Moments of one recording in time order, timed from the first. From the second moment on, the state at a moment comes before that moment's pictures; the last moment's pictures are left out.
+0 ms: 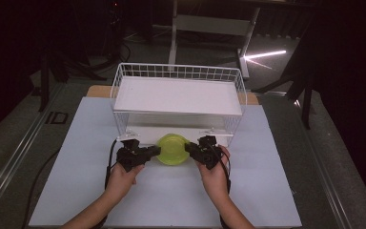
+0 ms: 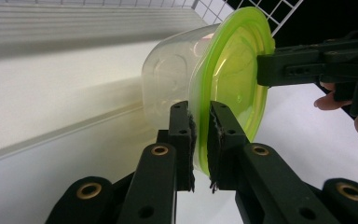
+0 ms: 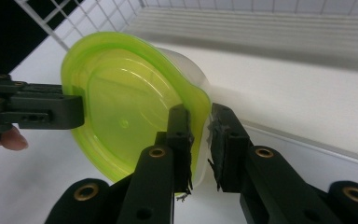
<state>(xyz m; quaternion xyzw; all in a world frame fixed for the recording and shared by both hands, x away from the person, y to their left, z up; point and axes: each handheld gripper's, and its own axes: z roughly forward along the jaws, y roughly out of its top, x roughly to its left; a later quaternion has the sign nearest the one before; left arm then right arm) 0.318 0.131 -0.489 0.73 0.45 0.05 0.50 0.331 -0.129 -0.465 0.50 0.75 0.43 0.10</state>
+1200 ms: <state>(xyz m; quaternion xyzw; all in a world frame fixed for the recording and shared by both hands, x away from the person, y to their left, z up) 0.366 0.123 -0.505 0.72 0.47 0.06 0.52 0.372 -0.124 -0.475 0.50 0.74 0.42 0.15</state>
